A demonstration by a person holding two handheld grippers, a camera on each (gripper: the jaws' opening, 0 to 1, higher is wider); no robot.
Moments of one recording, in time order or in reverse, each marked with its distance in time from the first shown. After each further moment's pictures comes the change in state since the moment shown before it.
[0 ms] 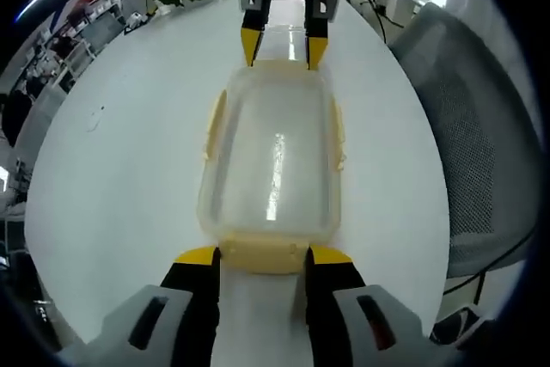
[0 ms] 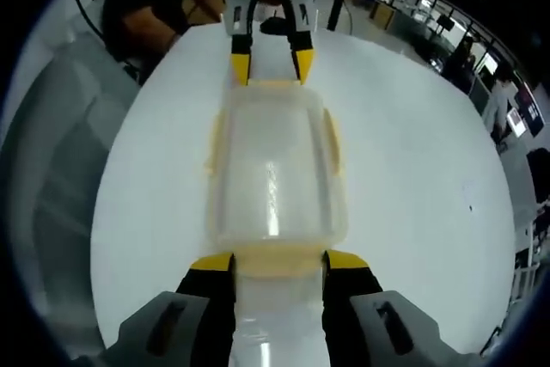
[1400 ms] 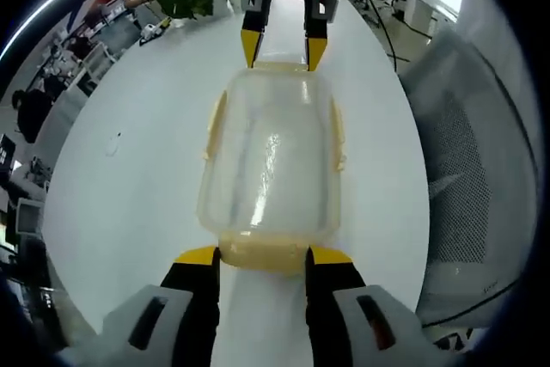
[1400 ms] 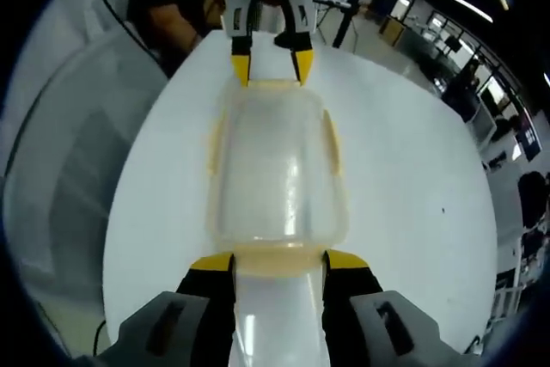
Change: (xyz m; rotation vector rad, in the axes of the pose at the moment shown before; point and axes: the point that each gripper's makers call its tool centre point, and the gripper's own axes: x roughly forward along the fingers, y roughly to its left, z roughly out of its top) left arm -0.024 -0.017 0.063 -0.038 -0.005 0.103; right arm -0.062 0.000 -0.022 -0.095 -0.023 -0.029
